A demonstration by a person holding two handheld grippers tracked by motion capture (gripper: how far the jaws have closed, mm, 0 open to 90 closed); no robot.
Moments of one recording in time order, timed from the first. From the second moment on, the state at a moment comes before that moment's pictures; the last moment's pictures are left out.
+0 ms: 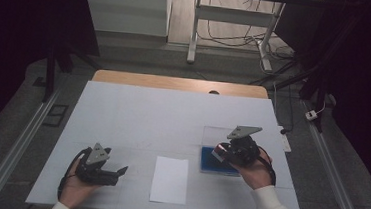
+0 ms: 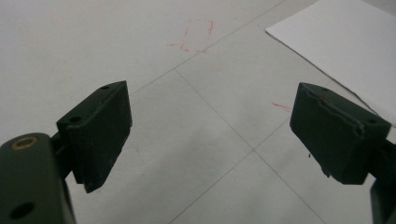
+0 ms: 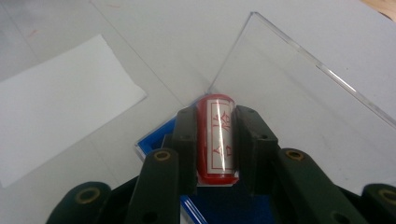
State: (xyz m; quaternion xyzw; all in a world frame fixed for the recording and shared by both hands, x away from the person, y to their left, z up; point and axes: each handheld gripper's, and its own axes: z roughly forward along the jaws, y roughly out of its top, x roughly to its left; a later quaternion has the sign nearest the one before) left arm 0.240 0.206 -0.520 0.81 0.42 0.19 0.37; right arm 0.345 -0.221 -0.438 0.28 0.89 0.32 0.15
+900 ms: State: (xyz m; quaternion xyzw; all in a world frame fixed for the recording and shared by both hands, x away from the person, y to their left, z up) left arm 0.240 0.203 -0.520 0.81 0.41 0.19 0.37; right arm 0.357 -0.218 -0.466 0.29 0.91 0.27 0.14
